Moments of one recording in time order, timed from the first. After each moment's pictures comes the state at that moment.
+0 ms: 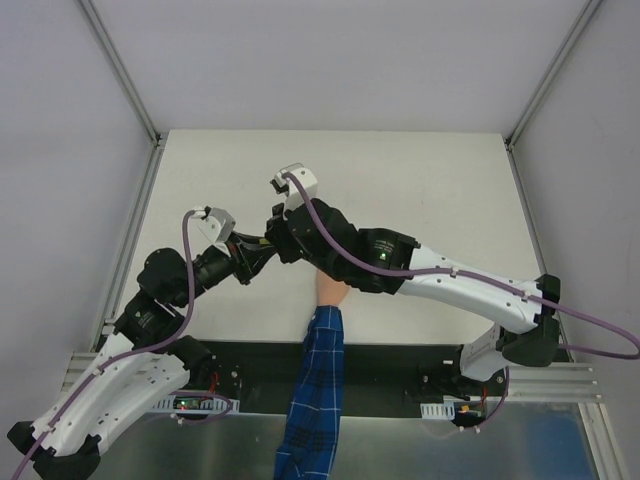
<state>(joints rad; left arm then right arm) -0.62 0.50 0.66 -0.16 0.27 -0.21 1.30 1.56 1.69 -0.56 0.49 0.45</state>
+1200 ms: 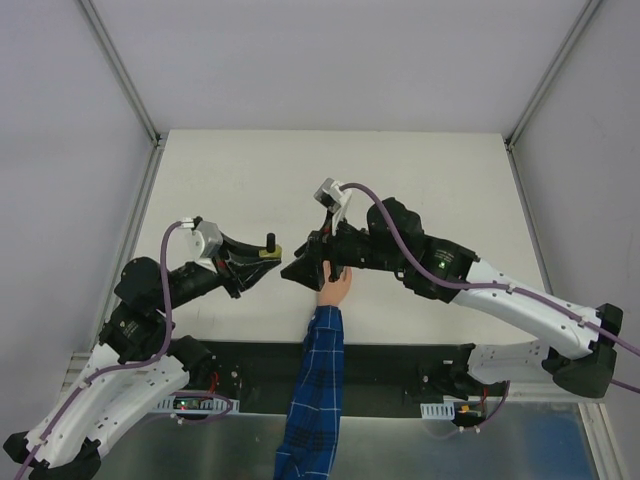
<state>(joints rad) -0.62 0.44 0.72 -0.15 0.51 -0.21 1.12 1.21 1.25 -0.28 -0.26 0.39</state>
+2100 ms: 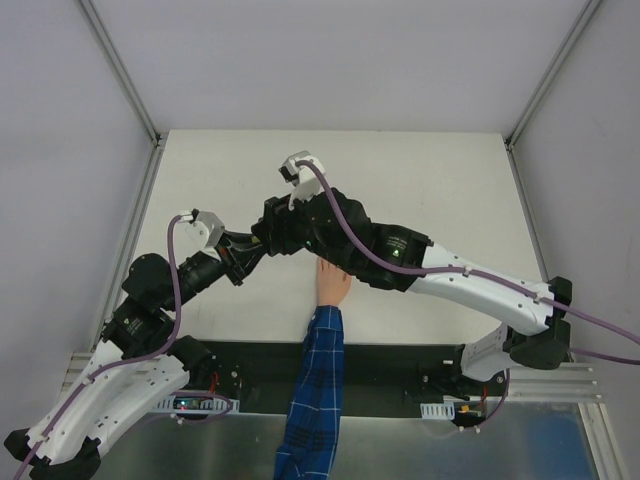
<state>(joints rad) -0.62 0.46 0.71 -0.18 0.25 -0.15 1.27 1.49 1.64 -0.42 0.36 0.42</state>
